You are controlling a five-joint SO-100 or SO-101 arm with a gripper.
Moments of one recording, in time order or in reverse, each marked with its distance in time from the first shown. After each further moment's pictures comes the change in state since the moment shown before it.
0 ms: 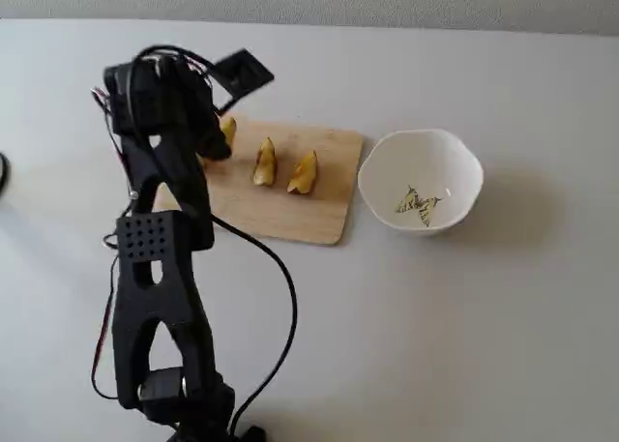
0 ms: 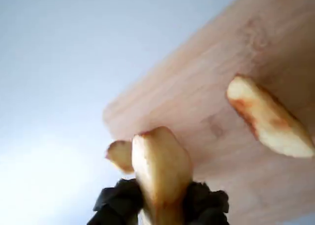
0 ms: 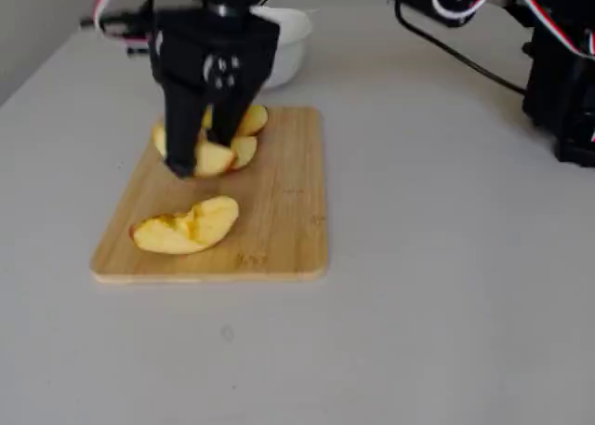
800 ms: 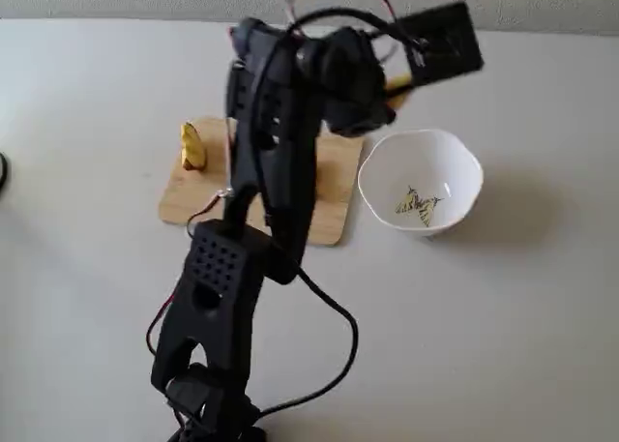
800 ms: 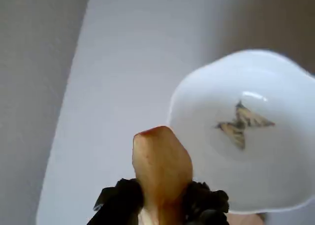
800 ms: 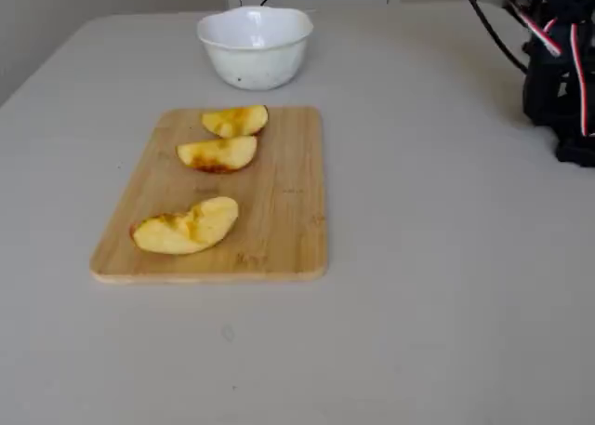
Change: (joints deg) arm 39.8 9.3 1.2 0.1 -2.5
